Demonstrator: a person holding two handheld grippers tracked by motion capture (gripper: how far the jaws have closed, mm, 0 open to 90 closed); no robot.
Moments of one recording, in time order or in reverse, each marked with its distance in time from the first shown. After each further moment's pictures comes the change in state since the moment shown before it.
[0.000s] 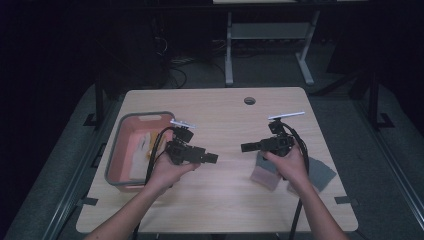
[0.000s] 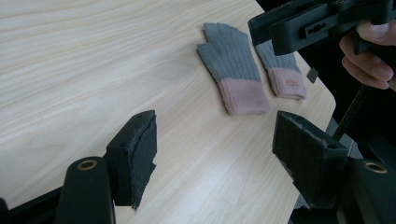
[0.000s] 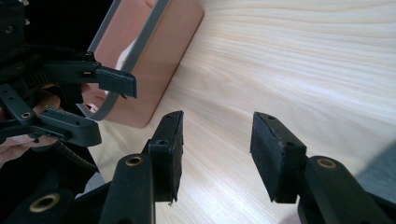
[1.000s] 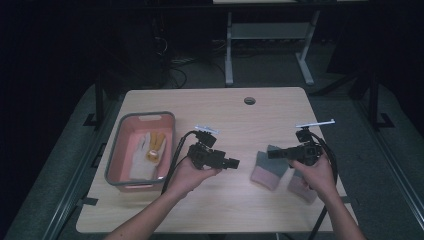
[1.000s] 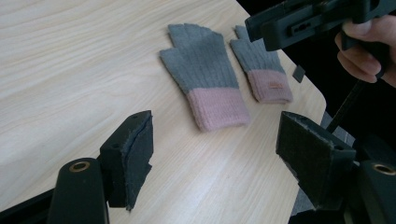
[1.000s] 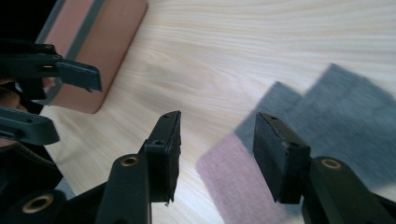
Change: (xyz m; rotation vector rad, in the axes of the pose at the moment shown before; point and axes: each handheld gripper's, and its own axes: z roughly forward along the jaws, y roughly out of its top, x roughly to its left) left arm -0.030 0.005 0.046 0.002 -0.046 0.054; right arm -0.039 -0.032 -0.049 -0.030 -0.139 0.024
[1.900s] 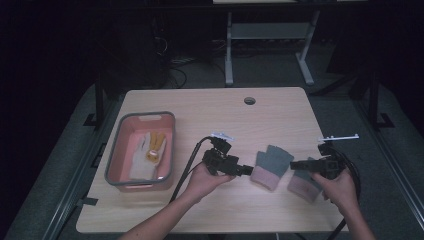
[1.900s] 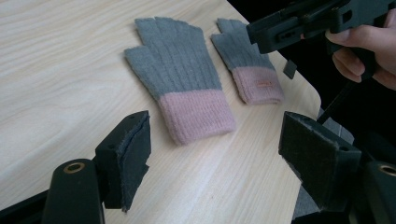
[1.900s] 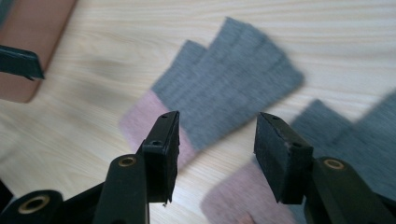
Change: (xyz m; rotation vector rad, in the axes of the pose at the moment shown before) left arm -0.016 -0.004 0.038 0.005 -0.036 0.039; right arm -0.044 -0.041 -0.030 -0.015 -0.160 0.047
